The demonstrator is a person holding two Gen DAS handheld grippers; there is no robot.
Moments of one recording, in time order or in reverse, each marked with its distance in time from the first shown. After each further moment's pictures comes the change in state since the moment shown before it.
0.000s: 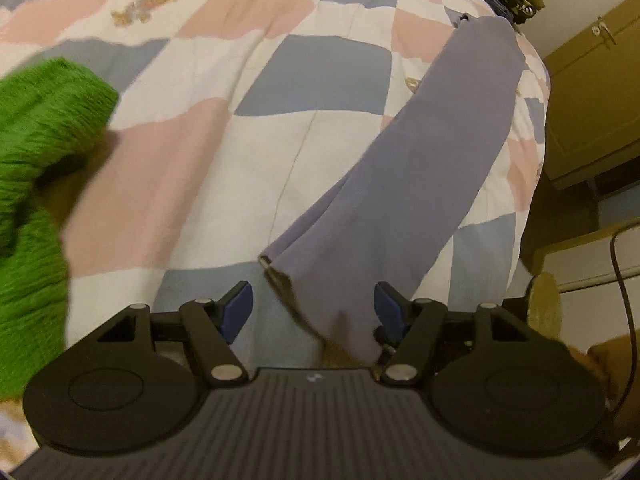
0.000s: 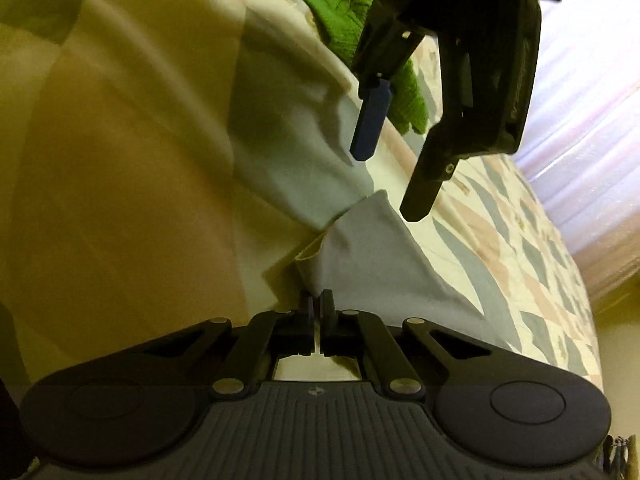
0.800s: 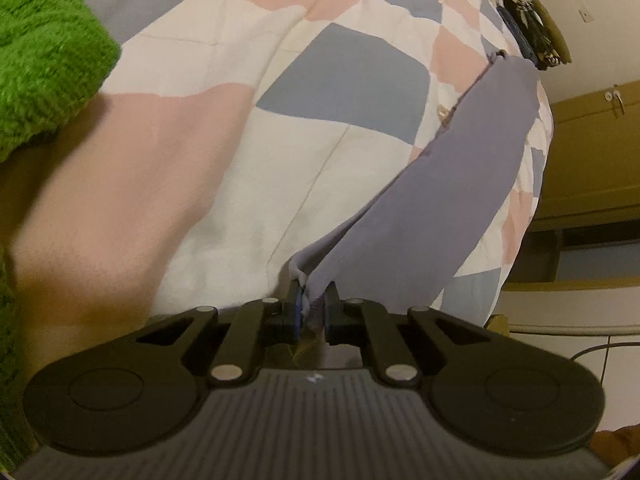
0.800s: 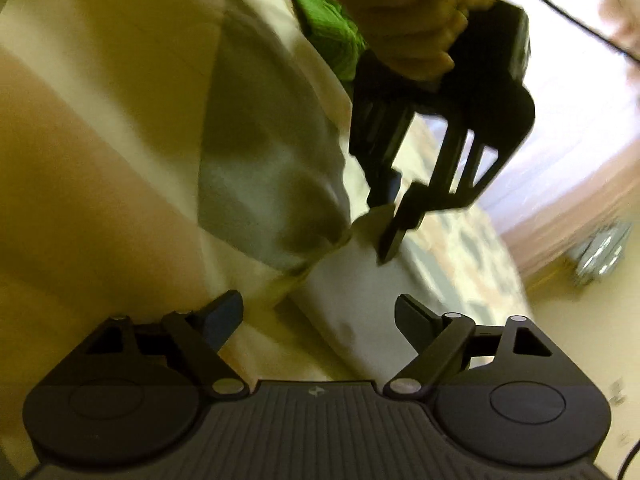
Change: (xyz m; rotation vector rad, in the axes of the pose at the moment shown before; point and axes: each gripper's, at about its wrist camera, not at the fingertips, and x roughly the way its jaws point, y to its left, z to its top) left arm 0.033 0.035 0.031 -0.219 0.058 -0.135; right arm 0.043 0.043 0.042 0.039 0.030 -0.280
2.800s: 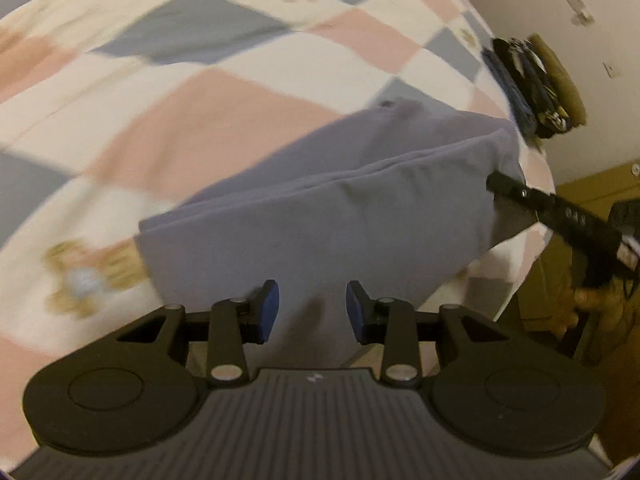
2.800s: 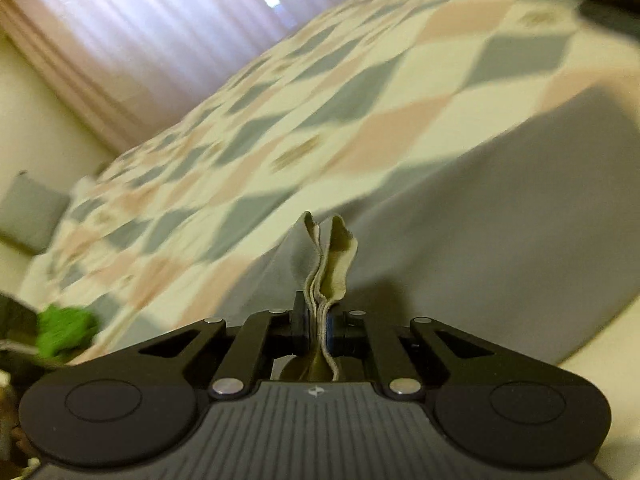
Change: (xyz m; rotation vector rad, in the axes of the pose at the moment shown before) left arm 0.177 -0.328 0.148 -0.104 -0.205 0.081; right arm 0.193 -0.627 -0.464 1.303 0.149 0.569
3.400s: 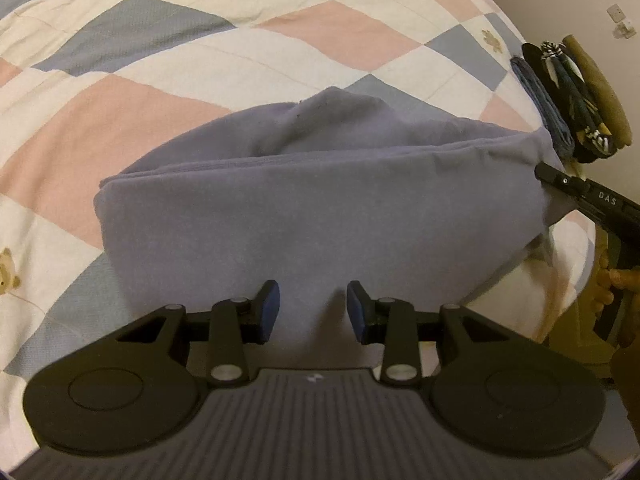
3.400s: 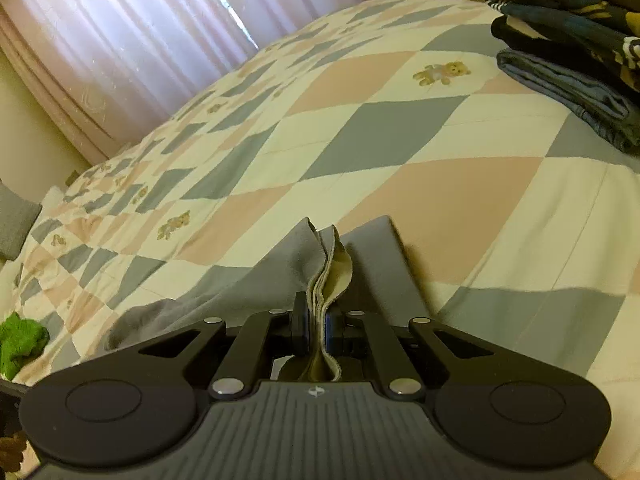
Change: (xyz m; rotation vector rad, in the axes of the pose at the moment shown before) left arm 0.072 -0.094 0.014 -0.082 -0.068 0.164; right arm -0.018 -0.164 0.092 -0.049 -0.010 -0.015
